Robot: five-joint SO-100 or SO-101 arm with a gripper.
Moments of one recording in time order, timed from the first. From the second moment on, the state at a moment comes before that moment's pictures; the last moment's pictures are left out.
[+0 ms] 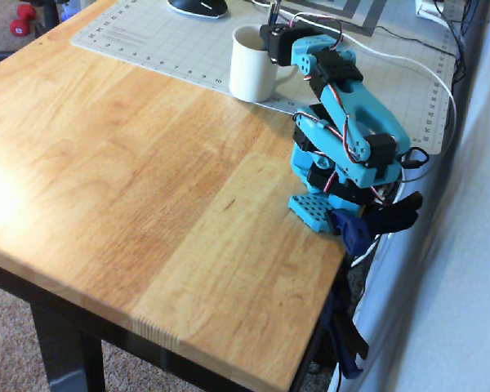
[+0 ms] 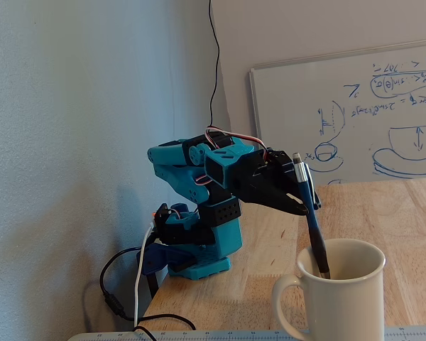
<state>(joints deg) 47.6 174.6 170.5 18.7 -97.7</state>
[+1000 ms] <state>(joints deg) 24.5 173.6 173.3 18.8 -30.5</state>
